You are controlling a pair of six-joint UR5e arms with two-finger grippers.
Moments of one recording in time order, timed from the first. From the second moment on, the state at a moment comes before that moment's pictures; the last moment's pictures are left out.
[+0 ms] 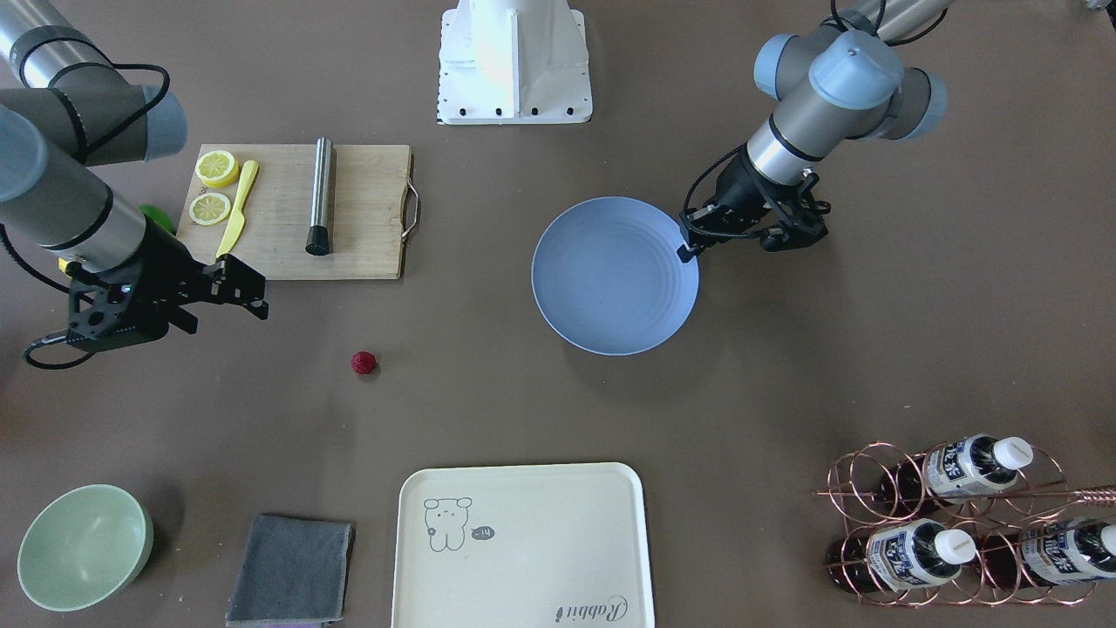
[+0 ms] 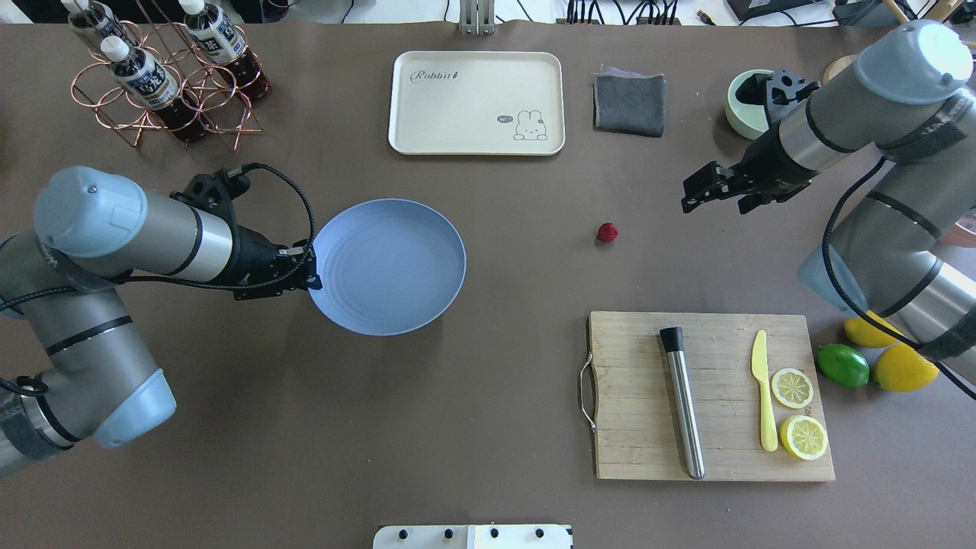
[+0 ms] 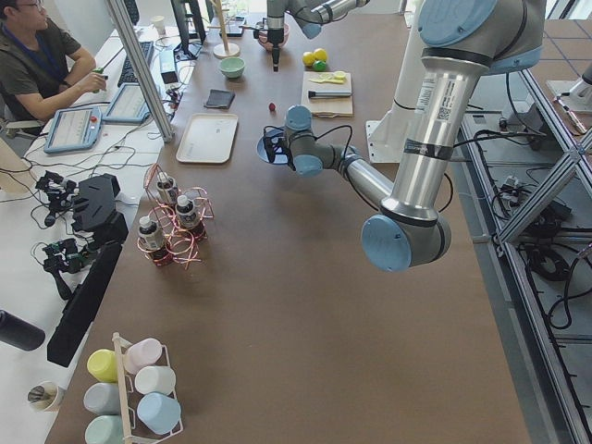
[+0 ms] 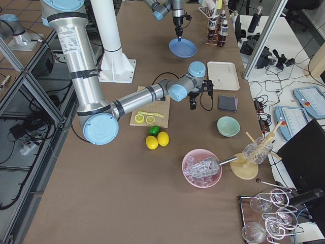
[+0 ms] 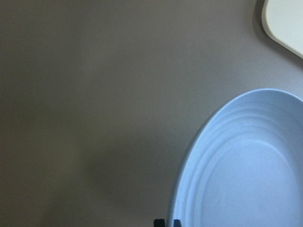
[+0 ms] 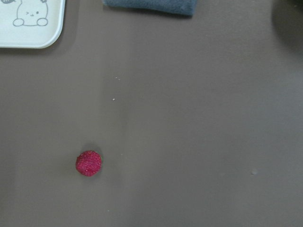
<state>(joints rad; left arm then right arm) -0.61 -1.86 -1.79 -2.18 -1.99 -1.62 0.90 -1.24 1.69 -1.25 2.23 0.90</state>
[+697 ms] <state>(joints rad) -0.43 -1.95 -1.74 -2.18 -1.81 -1.69 0.78 -1.07 1.55 -1.24 2.09 0.99</state>
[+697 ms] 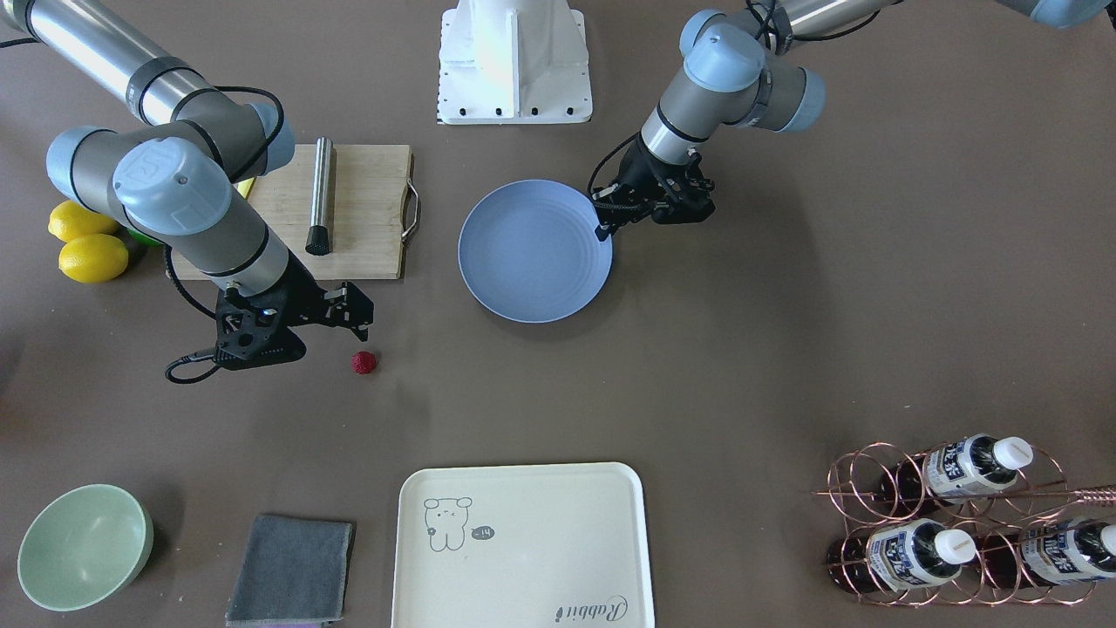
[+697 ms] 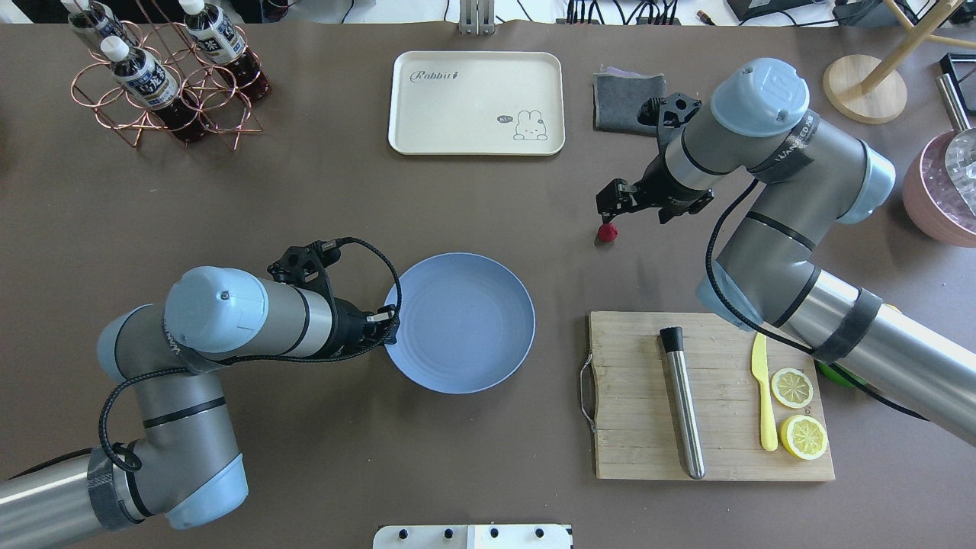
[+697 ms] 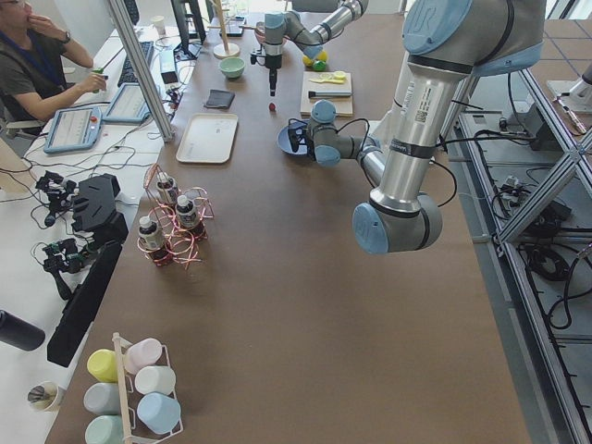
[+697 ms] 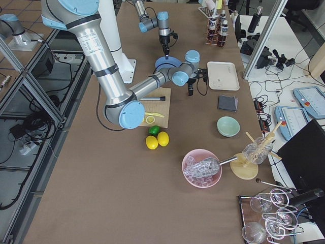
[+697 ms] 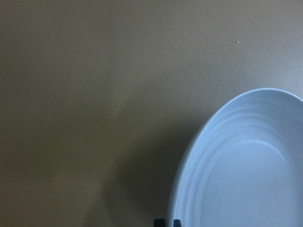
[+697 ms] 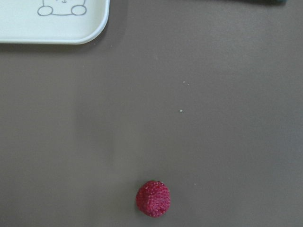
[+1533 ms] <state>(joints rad) -0.42 -1.96 -1.74 -2.18 -1.80 -1.70 0.72 -1.03 1.43 -1.16 2.00 1.01</state>
